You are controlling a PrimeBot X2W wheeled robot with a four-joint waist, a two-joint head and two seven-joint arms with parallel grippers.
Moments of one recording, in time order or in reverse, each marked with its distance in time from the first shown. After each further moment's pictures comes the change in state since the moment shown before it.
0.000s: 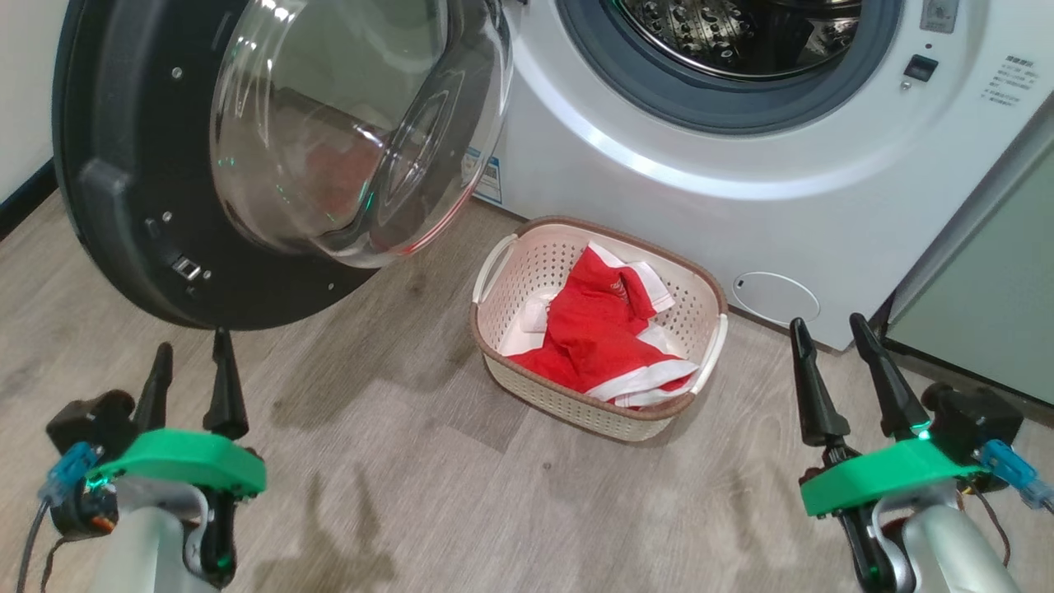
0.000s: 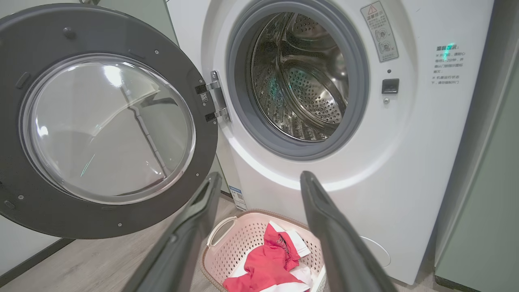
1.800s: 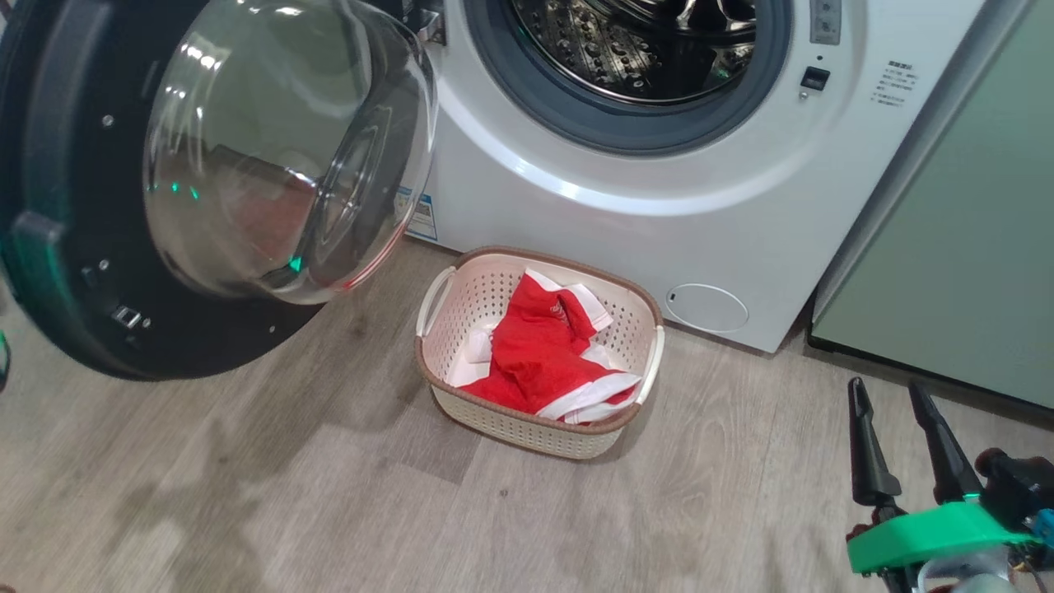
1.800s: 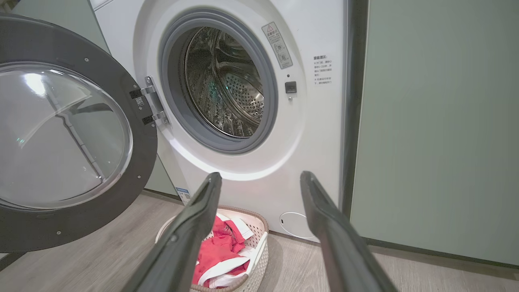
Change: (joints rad) left arm -0.762 0.314 0.295 0.710 -0.825 0.151 0.672; right arm 0.154 0.016 -0.122 -0.050 -0.017 0.000 0.000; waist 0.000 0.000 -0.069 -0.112
